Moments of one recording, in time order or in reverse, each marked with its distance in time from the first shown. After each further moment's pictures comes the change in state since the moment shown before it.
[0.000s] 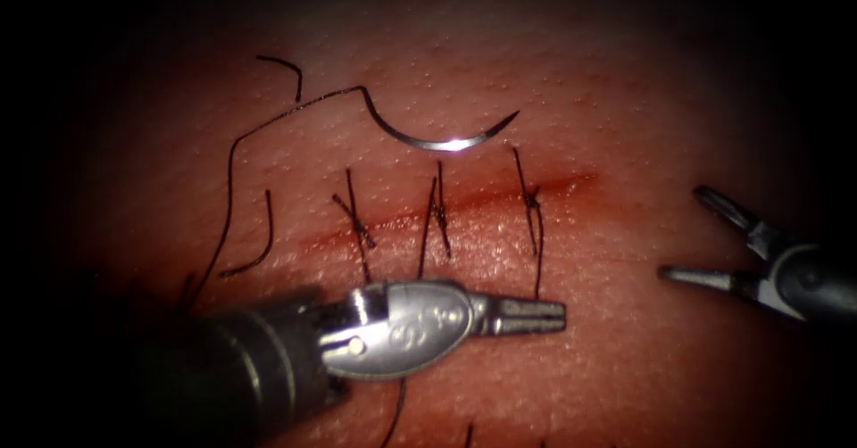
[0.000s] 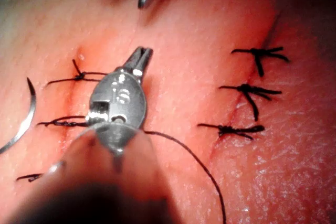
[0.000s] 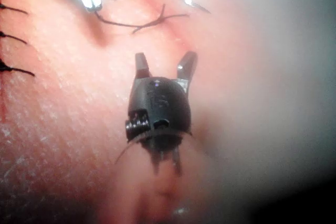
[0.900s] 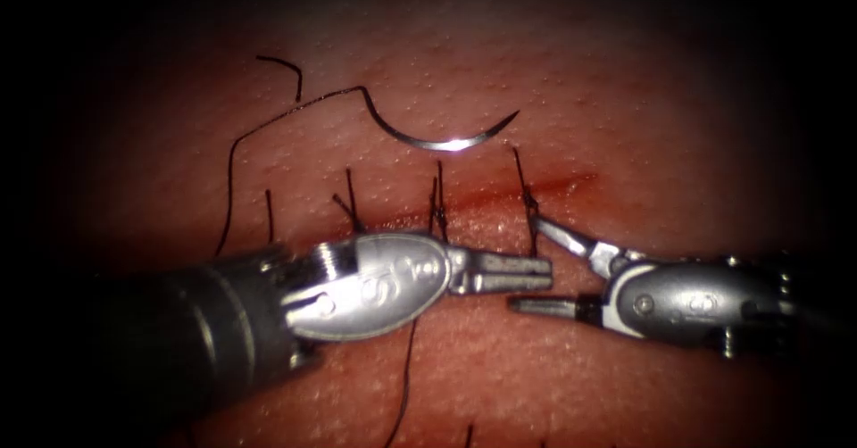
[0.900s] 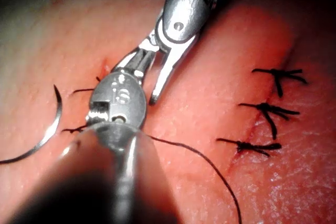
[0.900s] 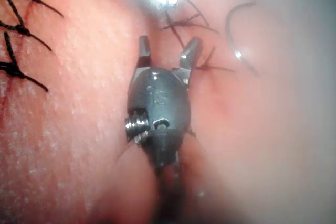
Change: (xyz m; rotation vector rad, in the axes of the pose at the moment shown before) right arm 0.000 -0.007 0.009 0.079 0.212 -0.178; left arm 0.003 -0.002 -0.002 0.000 0.022 -0.018
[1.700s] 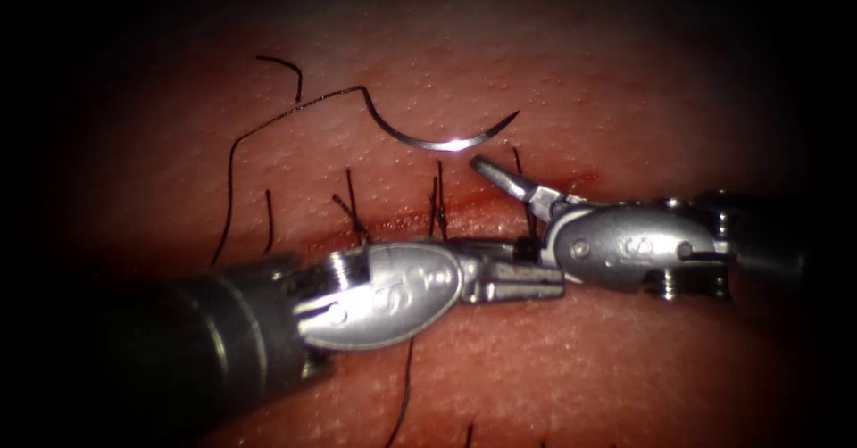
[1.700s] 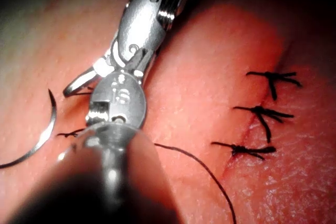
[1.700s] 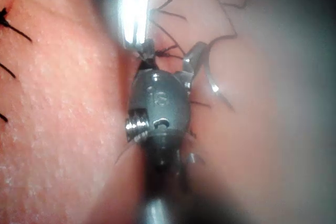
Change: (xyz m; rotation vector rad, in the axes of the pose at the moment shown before) right arm 0.000 0.001 0.005 -0.037 -0.003 -0.061; left arm 0.000 0.000 0.001 0.007 -0.004 0.004
